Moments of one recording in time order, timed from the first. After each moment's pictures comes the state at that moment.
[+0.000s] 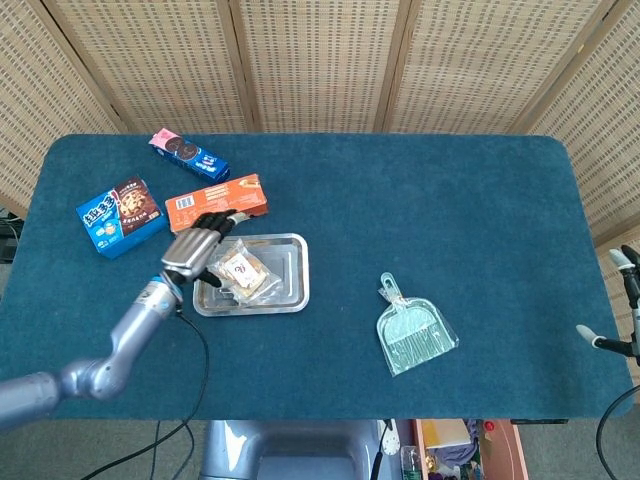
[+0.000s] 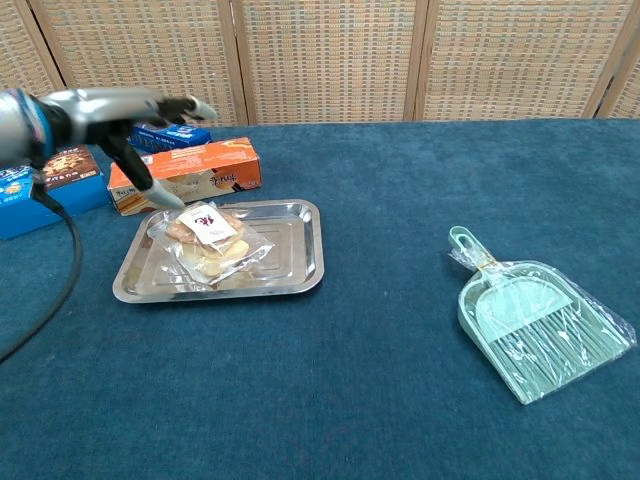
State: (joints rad) left arm -0.78 -1.34 -0.28 -1.58 0.93 0.82 0.28; right arm 0.13 -0.99 0.15 -1.52 -1.41 1.41 0.28
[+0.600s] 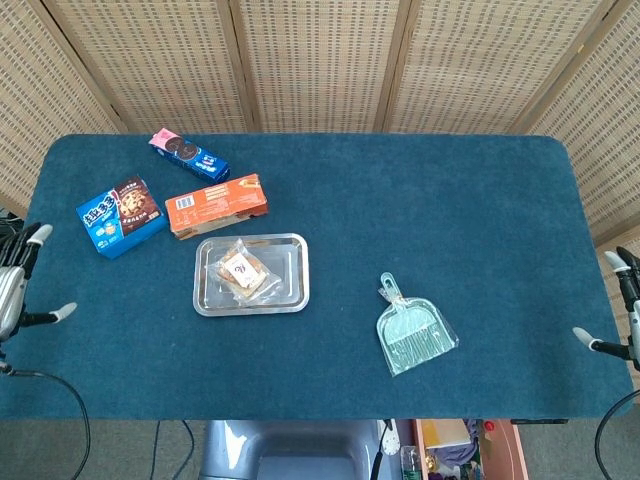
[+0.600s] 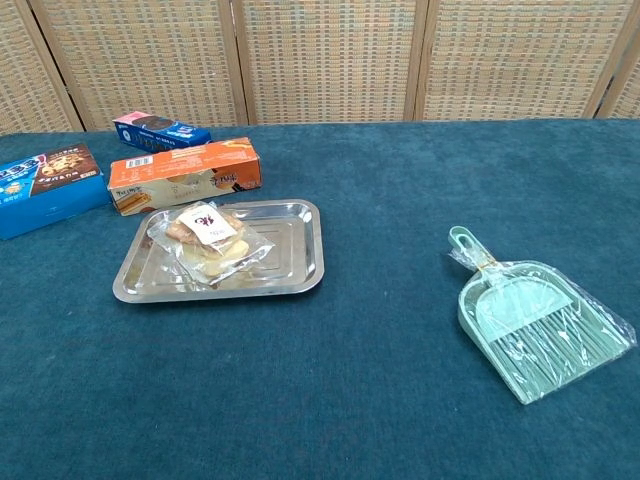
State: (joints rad) left arm -0.24 -0.96 -0.07 -1.75 1.30 1.34 -0.04; right arm 0.12 -0.98 0.14 -1.53 -1.44 1.44 0.28
